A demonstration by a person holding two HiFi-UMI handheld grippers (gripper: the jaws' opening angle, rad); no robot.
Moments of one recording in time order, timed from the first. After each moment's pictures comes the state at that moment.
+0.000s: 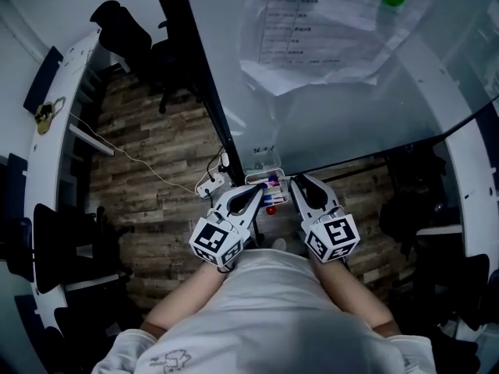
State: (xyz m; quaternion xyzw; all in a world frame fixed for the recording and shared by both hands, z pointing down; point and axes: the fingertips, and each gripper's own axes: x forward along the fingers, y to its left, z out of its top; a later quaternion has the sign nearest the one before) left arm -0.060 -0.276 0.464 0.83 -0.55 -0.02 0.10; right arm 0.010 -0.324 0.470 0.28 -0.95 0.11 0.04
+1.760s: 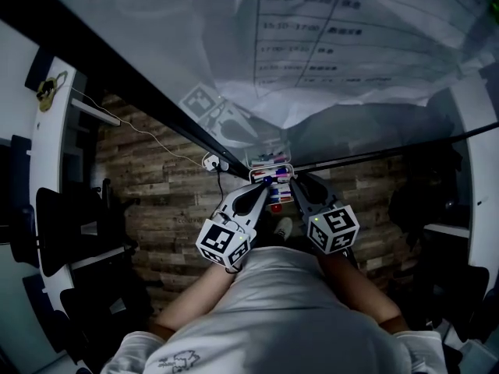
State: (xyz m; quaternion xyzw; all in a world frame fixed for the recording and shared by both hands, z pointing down) left arm -0.071 -0.296 0.528 0.78 -0.59 -0.01 0.19; right arm -0.014 -0.345 0.570 0.22 -0.94 0.21 0.14
